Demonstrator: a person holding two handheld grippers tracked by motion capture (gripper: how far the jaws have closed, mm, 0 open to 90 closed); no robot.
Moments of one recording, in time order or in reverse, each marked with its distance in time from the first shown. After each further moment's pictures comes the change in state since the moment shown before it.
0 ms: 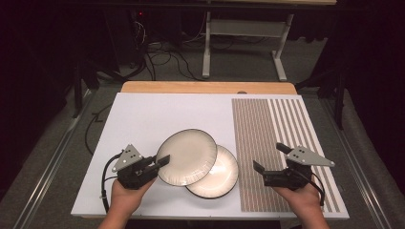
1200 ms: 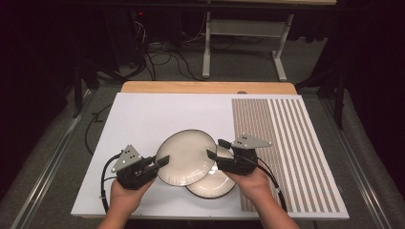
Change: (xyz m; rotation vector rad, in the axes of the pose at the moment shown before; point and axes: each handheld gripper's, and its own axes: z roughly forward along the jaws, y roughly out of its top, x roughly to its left) left arm 0.000 -0.001 -0.002 0.000 -0.002 0.007; right arm 0.064 0.026 0.100 0.057 0.216 0.033
